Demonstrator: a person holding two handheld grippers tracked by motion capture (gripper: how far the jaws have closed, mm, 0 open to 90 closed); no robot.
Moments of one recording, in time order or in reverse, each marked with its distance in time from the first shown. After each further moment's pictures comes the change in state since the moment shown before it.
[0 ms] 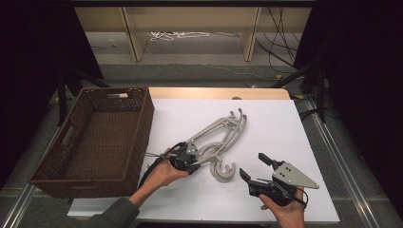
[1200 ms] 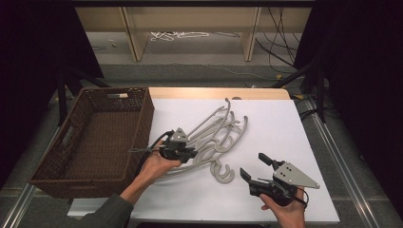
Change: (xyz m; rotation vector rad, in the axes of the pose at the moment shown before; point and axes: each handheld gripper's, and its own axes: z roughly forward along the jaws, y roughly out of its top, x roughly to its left) left arm 0.021 0.005 -0.042 -0.238 -0.021 -0.162; right arm -0.002 0.000 0.000 -0.006 0.002 0.000
